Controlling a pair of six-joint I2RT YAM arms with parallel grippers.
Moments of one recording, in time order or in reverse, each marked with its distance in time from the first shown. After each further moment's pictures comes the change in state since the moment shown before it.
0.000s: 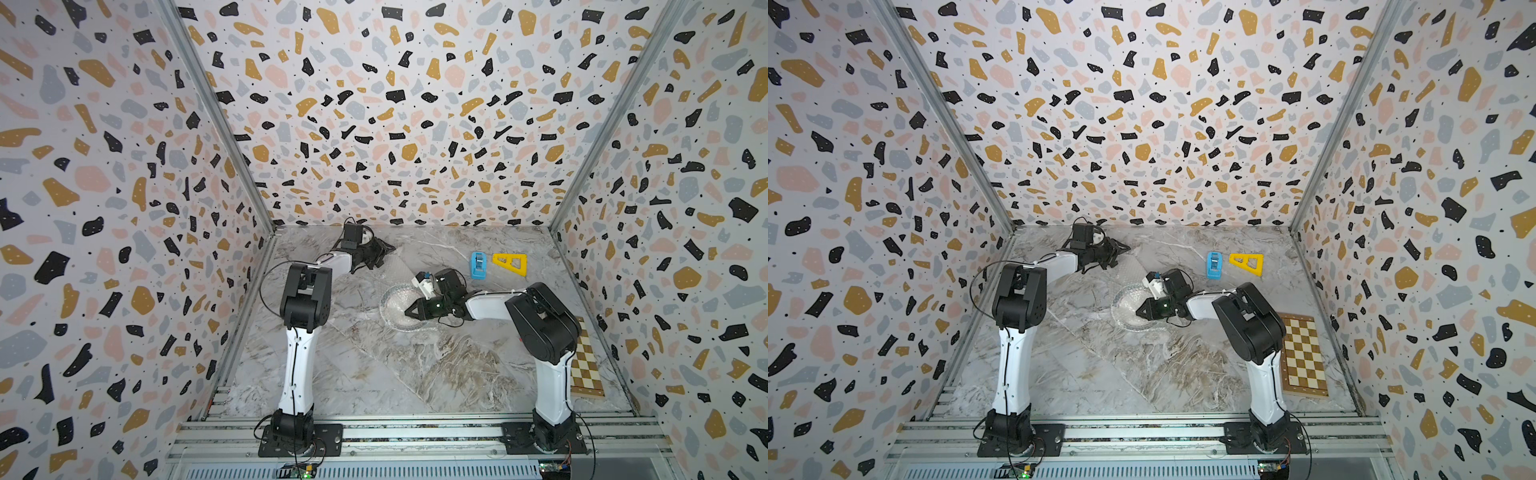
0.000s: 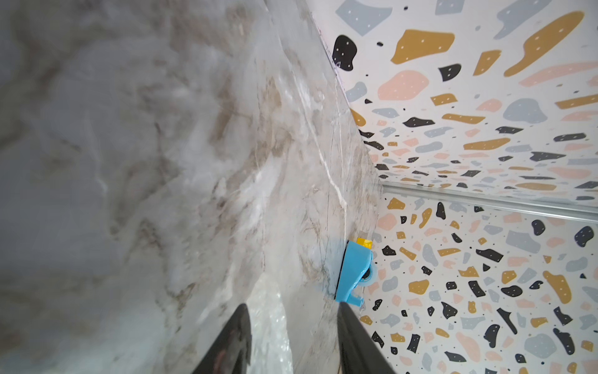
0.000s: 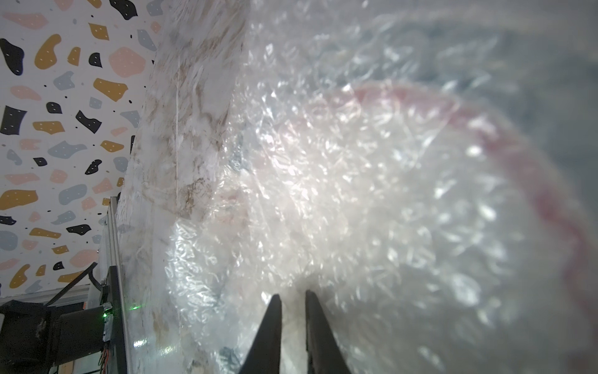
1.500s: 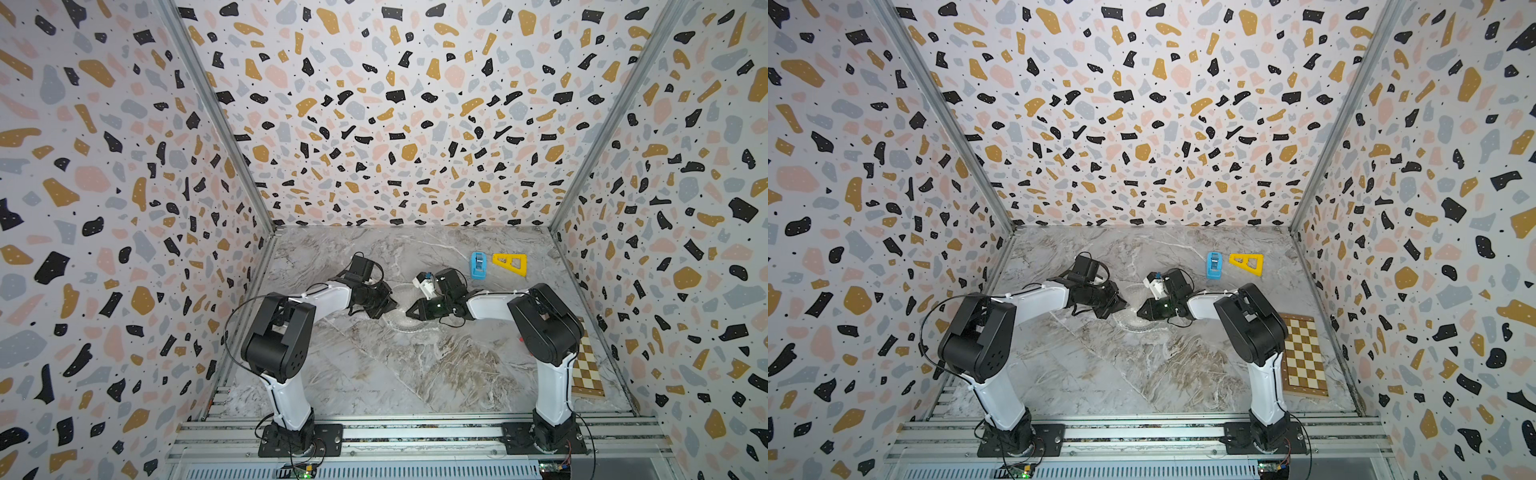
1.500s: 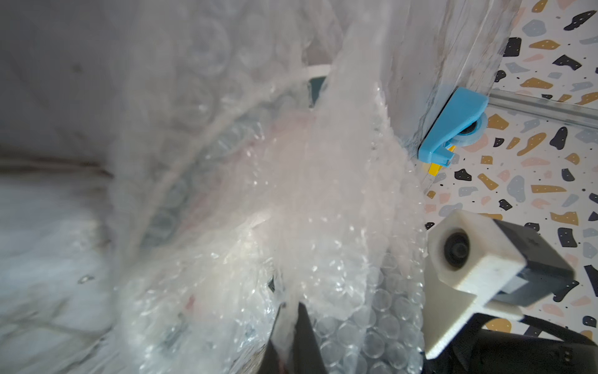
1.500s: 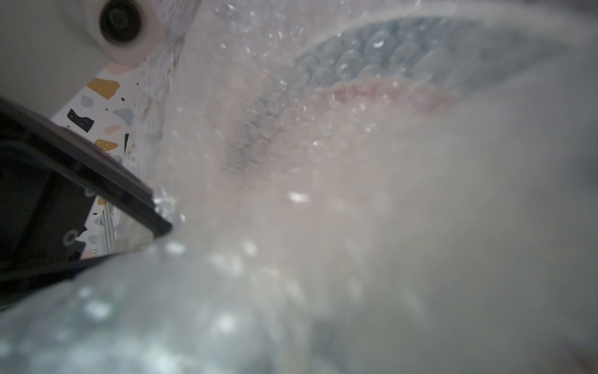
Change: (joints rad) left arm -0.176 -0.561 -0.673 -0.210 -0.056 -0.104; right arm 0.006 -0.024 0.005 -0.056 0.022 -0.002
